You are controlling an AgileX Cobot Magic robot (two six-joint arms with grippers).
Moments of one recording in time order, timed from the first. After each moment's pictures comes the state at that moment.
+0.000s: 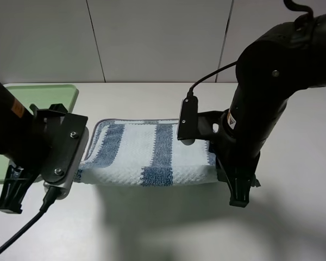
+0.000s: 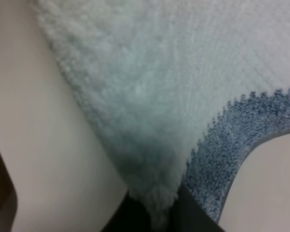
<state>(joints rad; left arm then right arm) -0.63 1.30 -0.72 -0.06 0.74 1.08 0.80 1.58 -0.93 -0.05 0.94 -0.60</state>
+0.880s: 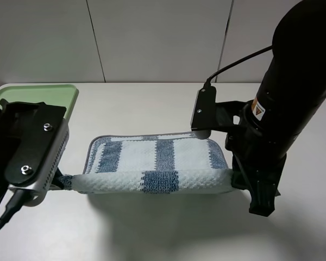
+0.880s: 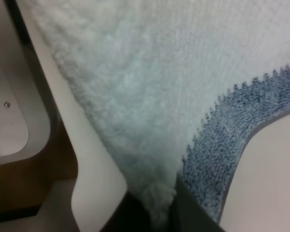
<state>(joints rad) -0.63 1.18 -0.72 -0.13 0.86 1.05 0.81 1.46 -0.93 0.02 1.09 -0.56</state>
